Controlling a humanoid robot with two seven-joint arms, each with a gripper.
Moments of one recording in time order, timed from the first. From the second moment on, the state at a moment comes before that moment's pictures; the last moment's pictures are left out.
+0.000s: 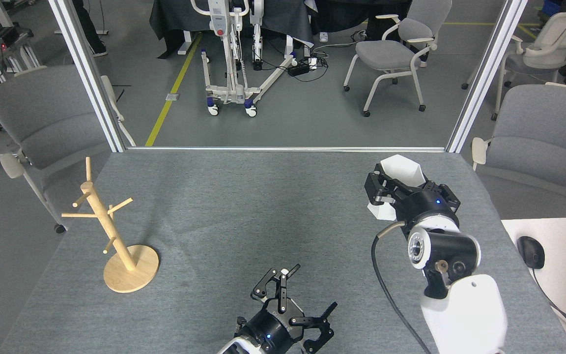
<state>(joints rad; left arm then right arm) -0.12 -0.09 -0.46 -1.53 -1.87 -0.28 -0.03 -0.43 -0.05 0.18 -1.79 1.35 0.37 0.80</state>
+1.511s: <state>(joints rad) -0.48 -0.06 -0.44 -1.35 -1.36 -0.48 -0.37 -0.45 0.03 0.56 -1.69 1.55 0.69 0.91</state>
